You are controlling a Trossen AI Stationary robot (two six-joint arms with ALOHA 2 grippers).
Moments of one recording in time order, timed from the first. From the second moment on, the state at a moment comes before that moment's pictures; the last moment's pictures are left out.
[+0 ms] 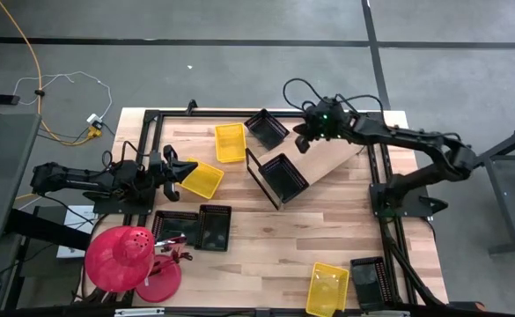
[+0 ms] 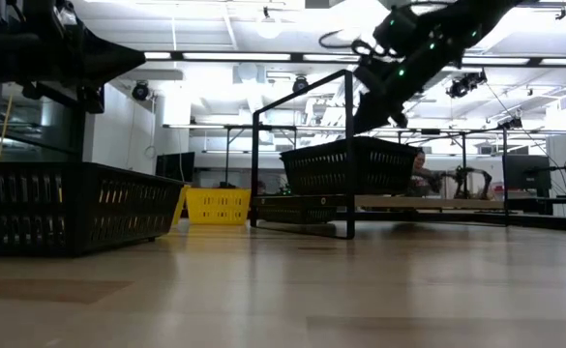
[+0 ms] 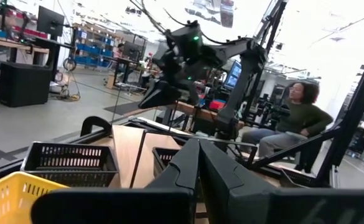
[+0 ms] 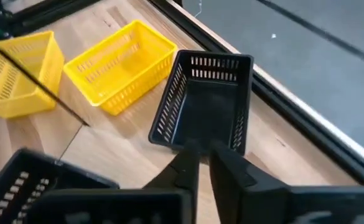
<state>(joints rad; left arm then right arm) 0.07 0.21 0.01 0.36 -0.32 -0.22 -0.54 1.37 0.90 -0.17 -0.05 0.12</state>
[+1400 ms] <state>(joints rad) 0.07 0.21 0.01 0.36 -0.32 -0.23 -0.57 1.80 1.40 -0.49 0.01 0.27</state>
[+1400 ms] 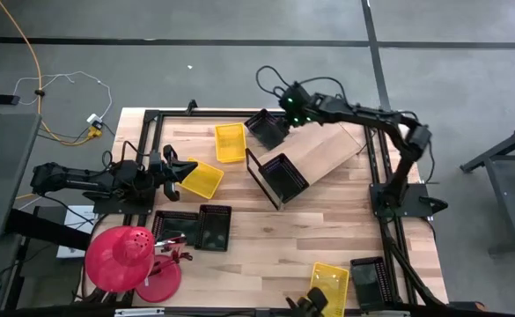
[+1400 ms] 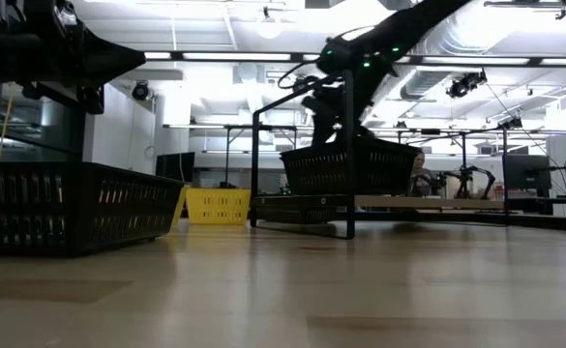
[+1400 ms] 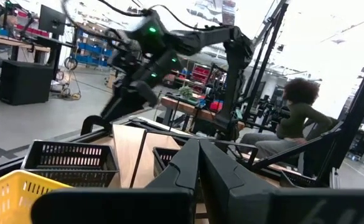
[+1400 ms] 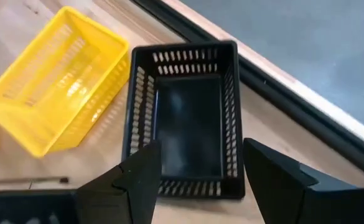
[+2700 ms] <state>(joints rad) 0.07 0.21 0.01 0.36 -0.30 -0.24 -0.66 2.08 1.62 -0.68 -0.03 0.24</state>
